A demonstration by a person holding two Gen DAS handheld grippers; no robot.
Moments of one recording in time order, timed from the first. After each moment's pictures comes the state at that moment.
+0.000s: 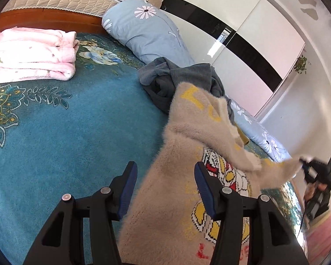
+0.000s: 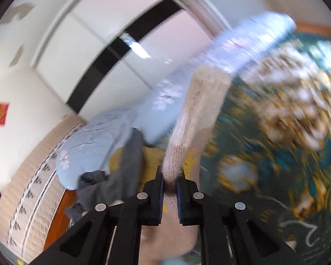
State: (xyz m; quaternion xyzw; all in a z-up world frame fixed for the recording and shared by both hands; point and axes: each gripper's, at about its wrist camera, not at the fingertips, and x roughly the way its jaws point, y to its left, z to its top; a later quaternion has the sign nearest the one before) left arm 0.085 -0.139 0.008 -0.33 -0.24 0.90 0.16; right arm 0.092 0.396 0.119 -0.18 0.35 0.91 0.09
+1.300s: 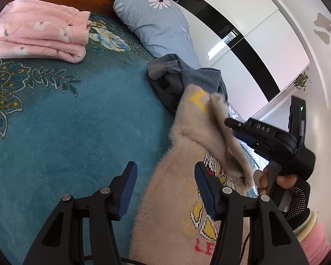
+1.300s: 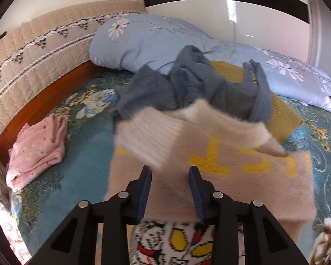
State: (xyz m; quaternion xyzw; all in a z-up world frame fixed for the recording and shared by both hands) left arm 0.078 -0.174 0.001 -0.36 -0.30 0.86 0.18; right arm -0.036 0.048 0.079 -0.39 0.06 0.92 -0.06
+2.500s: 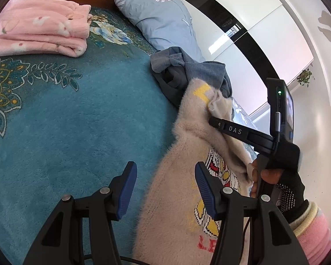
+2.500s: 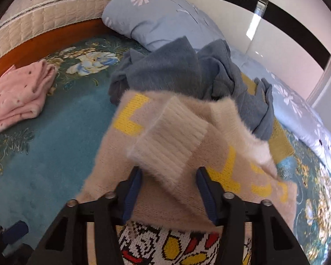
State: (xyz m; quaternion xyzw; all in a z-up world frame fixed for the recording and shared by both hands) left arm 0.072 -0.174 -0.003 -0.39 -0.30 0.85 0.18; right arm -0.065 0.010 0.055 -0.44 -0.11 0.89 0.00
